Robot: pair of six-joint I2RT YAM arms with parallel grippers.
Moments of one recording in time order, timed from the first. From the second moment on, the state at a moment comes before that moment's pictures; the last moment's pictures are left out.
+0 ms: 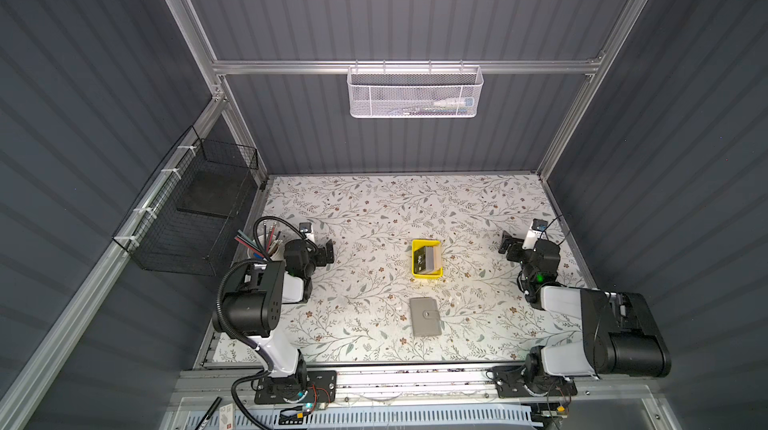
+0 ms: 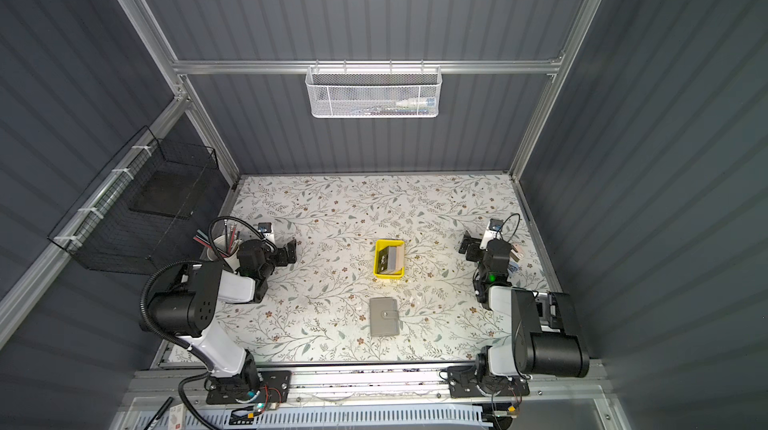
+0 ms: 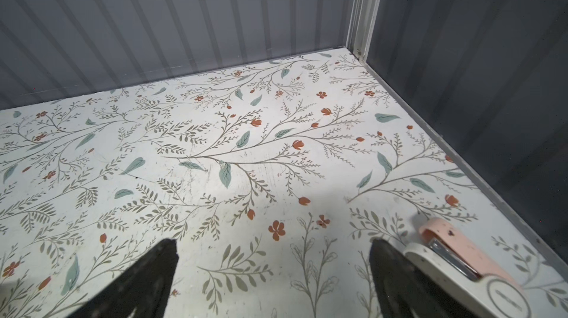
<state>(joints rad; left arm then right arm) -0.02 1.71 0.45 0.83 0.05 0.01 -0.08 1.42 0.34 0.77 0.04 0.09</state>
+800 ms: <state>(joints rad) -0.02 1.71 0.45 0.83 0.05 0.01 -0.09 1.44 0.33 0.81 -0.11 0.05</state>
